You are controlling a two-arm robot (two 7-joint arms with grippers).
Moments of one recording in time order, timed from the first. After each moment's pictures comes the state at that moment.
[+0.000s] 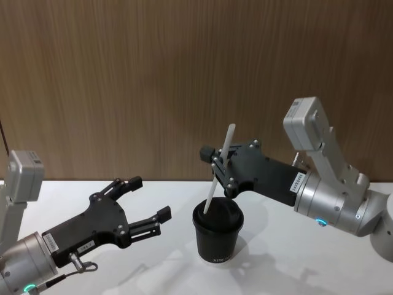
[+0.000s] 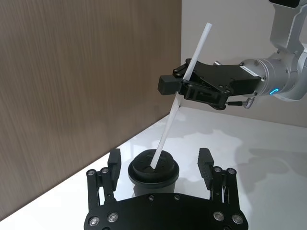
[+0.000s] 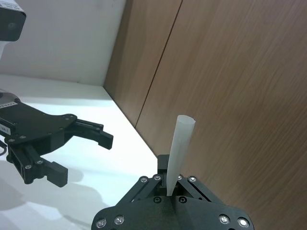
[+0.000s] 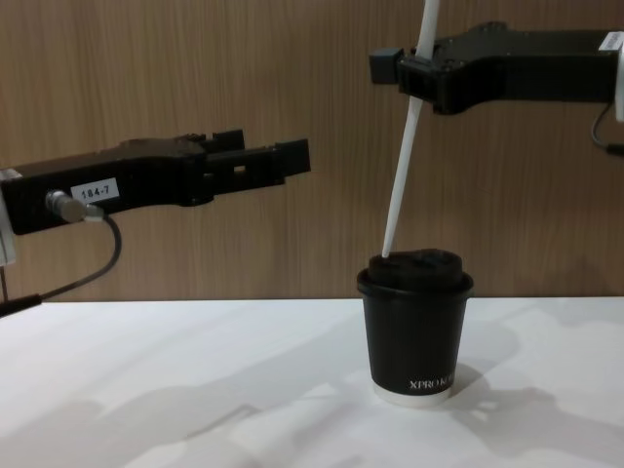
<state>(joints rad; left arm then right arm) -0.22 0.47 0.27 -1.67 -0.58 0.04 -0.68 0.54 0.52 -0.52 -1.60 0.39 0.07 0.57</state>
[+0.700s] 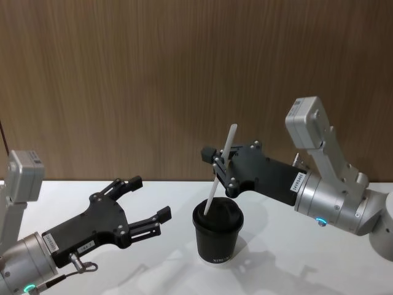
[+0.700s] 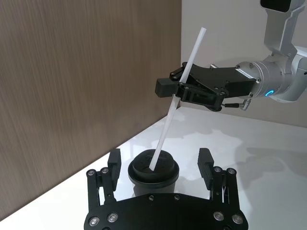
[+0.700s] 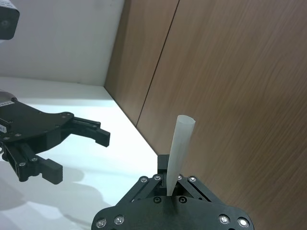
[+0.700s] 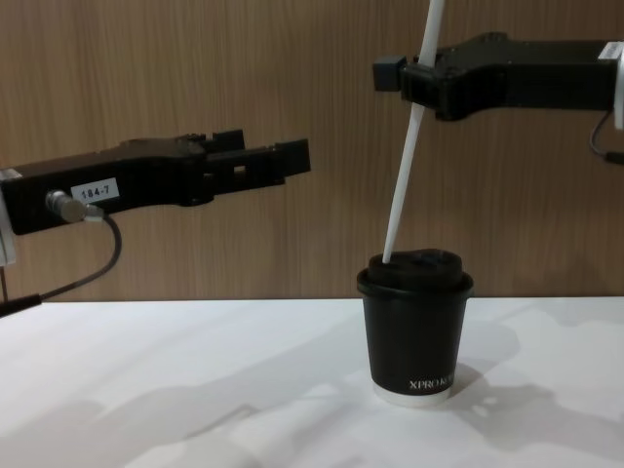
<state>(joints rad) -0.22 0.47 0.27 -1.67 -0.58 0.04 -0.68 0.55 0.51 -0.52 -1.57 0.40 0.07 0.59</state>
